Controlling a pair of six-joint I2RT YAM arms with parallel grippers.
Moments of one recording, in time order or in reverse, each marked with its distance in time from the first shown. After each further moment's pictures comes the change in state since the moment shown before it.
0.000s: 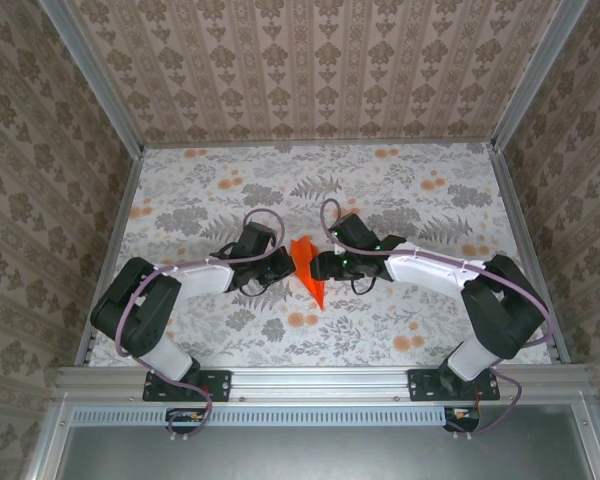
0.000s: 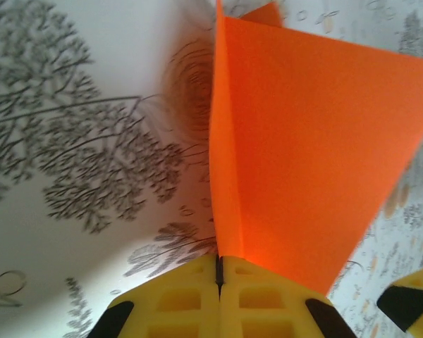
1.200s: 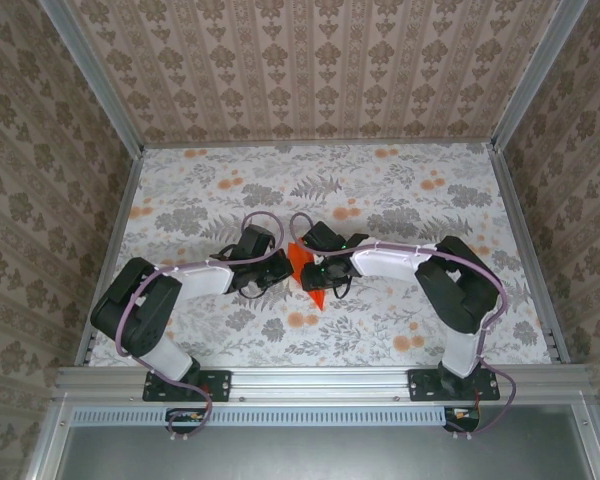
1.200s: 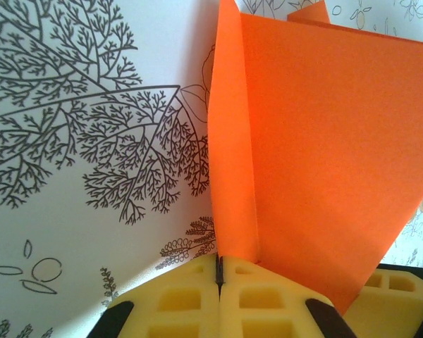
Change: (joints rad) left arm 0.000 0.000 -0.011 -0.010 -0.020 -0.007; right arm 0.087 0.255 0.172 -0.118 0.083 -0.029
